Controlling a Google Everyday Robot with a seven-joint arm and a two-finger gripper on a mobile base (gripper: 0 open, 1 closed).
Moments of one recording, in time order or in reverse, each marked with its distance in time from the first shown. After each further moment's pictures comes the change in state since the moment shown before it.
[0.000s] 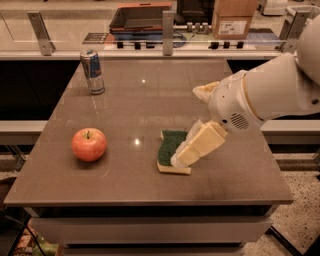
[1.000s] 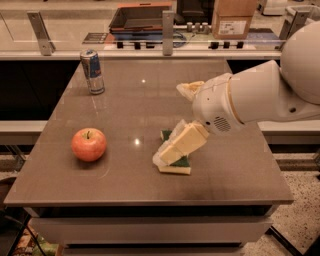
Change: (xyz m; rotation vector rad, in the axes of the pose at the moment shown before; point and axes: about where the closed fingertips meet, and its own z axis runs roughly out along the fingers) arm -0.025 0.008 0.021 -0.008 -0.114 -0.034
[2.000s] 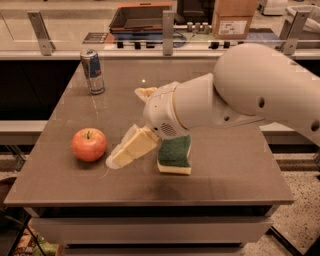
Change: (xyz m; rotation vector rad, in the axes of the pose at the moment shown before) arm -0.046 0.023 0.076 -0.050 -0.099 -0.036
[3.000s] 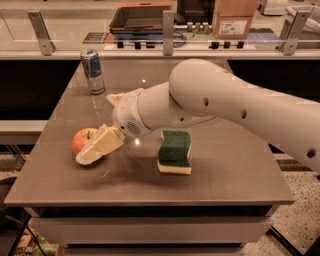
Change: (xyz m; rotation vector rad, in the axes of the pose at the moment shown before) arm -0.019 -0.002 0.083 -0.092 -0.087 0.044
